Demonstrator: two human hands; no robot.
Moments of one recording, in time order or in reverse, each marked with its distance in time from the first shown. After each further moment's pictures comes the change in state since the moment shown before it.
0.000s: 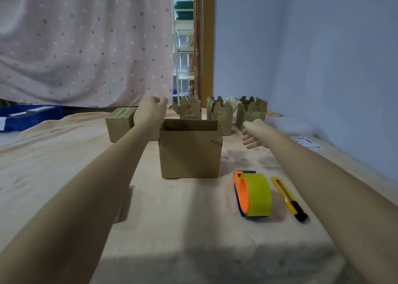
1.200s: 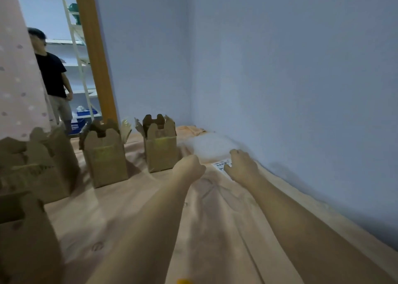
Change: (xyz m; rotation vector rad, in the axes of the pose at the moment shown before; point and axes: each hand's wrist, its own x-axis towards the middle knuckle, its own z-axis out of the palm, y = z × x) left_hand 0.020 0.162 0.435 0.266 -0.721 0.378; right_hand 0.231 0.181 -0.180 -0.842 0.411 -0.163
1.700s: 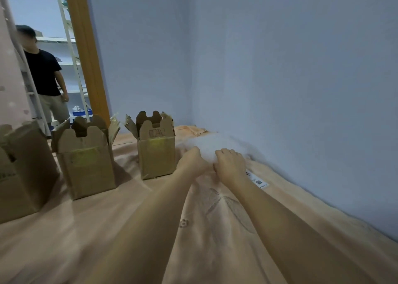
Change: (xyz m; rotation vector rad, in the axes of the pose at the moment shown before) left_hand 0.076 -0.013 0.023 -0.198 0.087 0.016; right_hand 0.066 -0.024 0.063 -0.190 0.182 -0.150
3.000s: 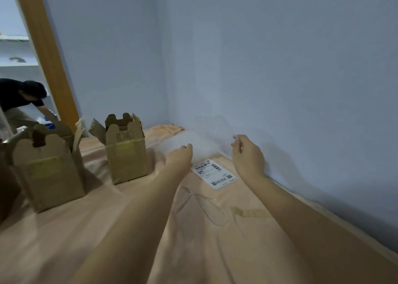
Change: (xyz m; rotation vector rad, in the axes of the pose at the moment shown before) left_hand 0.022 0.027 0.033 0.627 0.015 0.279; right_hand -0.047 0.080 -0.055 0.608 0.326 0.432
